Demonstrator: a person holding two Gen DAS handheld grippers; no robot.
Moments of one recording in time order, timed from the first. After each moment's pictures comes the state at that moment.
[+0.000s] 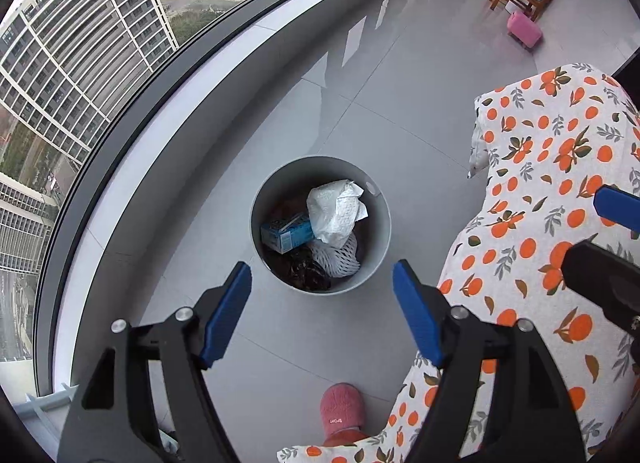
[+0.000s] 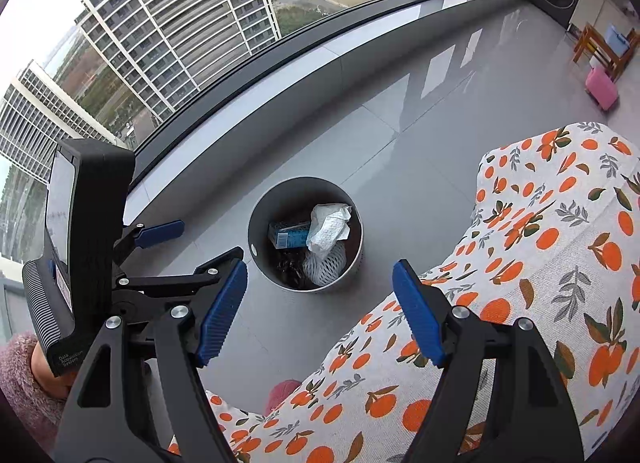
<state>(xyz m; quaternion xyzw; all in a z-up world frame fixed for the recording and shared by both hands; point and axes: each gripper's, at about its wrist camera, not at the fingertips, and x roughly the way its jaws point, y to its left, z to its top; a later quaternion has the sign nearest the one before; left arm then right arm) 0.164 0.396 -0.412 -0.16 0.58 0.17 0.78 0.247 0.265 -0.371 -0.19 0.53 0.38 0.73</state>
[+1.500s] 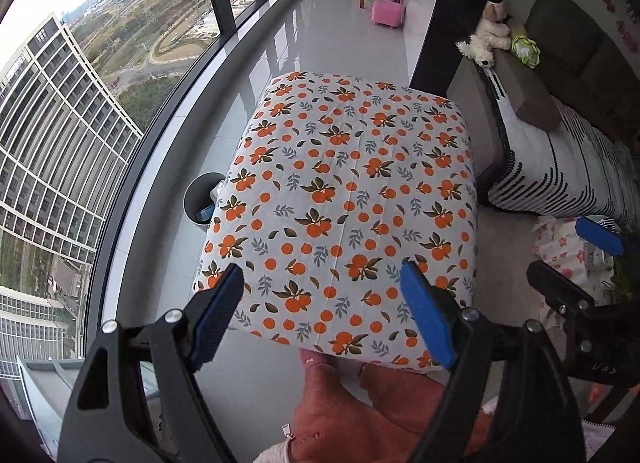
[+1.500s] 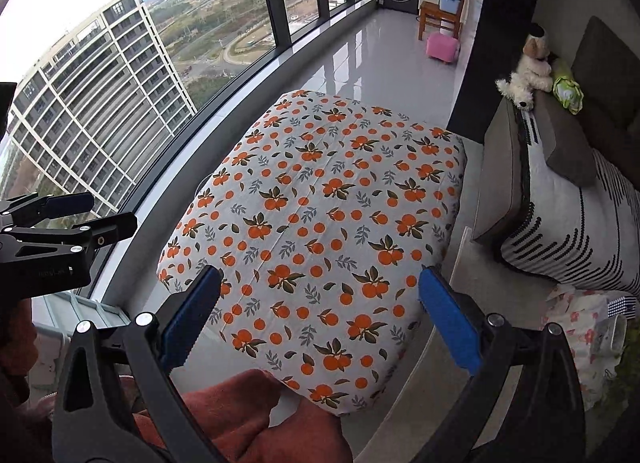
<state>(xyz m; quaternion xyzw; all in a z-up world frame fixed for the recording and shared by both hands) -0.019 -0.080 -0.016 -0.03 0.55 0.07 0.83 0.038 -0.285 -0.044 -0.06 0.49 0.22 0.84</state>
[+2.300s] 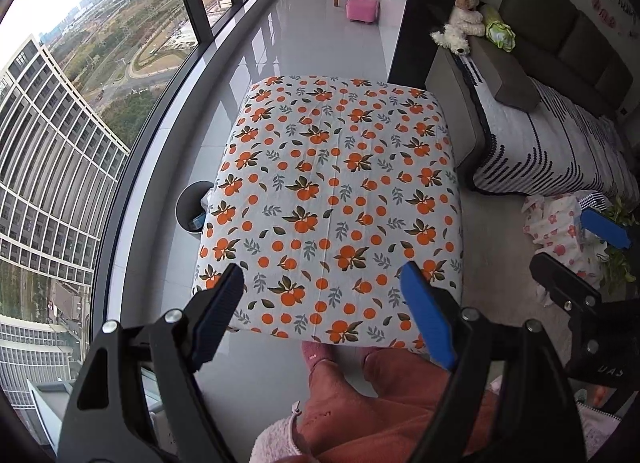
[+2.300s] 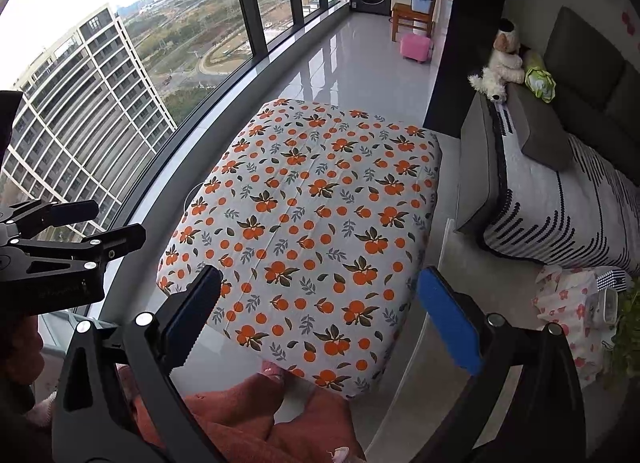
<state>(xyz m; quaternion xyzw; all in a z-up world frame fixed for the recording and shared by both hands) -0.032 -0.091 -0.004 -0.01 0.55 0.03 0.83 0.008 -0.289 -0.018 -0.06 0.49 0.18 0.85</state>
